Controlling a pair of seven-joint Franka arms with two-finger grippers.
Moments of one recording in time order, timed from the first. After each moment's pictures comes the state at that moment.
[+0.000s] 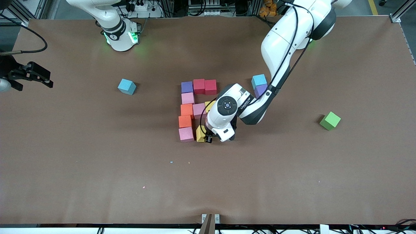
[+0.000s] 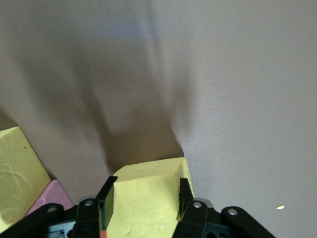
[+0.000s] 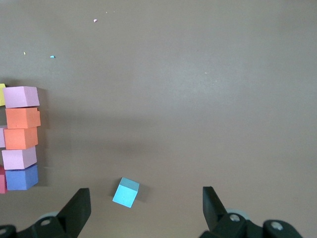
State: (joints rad) left arm -0.54 0.96 -0.25 -1.23 0.04 2.34 -2.10; right arm 0.11 0.00 -0.12 -1.53 0.00 1.54 -0.11
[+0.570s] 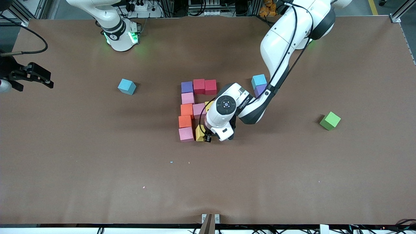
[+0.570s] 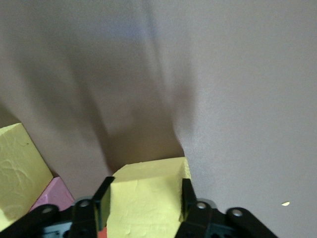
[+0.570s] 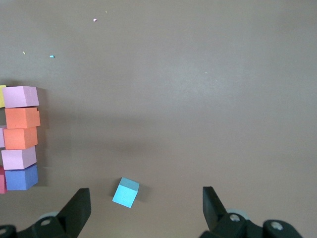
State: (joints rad) left arm -0.55 0.97 -0.25 -1.23 0.04 2.34 -2.10; right arm 0.11 0.01 -0.12 -1.53 0.00 1.54 -0.11
